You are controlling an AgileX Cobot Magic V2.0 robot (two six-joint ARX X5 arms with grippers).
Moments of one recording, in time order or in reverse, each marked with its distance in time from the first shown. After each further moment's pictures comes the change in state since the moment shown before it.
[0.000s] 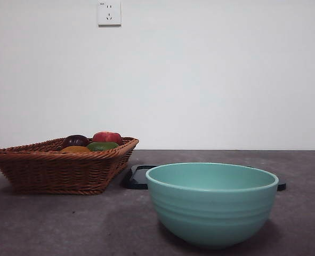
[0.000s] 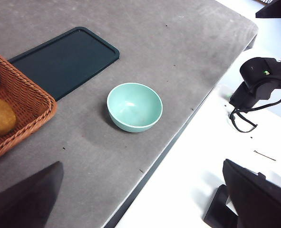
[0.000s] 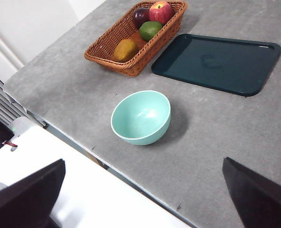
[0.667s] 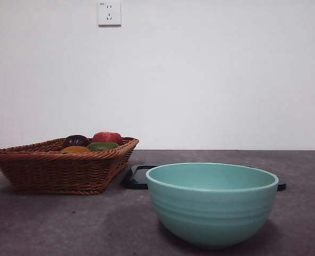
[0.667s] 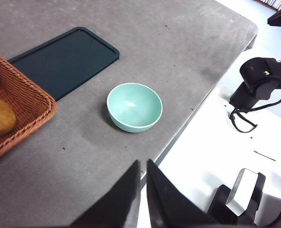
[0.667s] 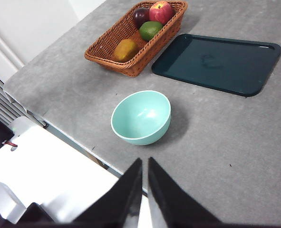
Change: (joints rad) left arm 0.000 0.000 0.000 0.000 0.000 -0.001; right arm 0.000 0.000 0.000 0.000 0.000 -0.001
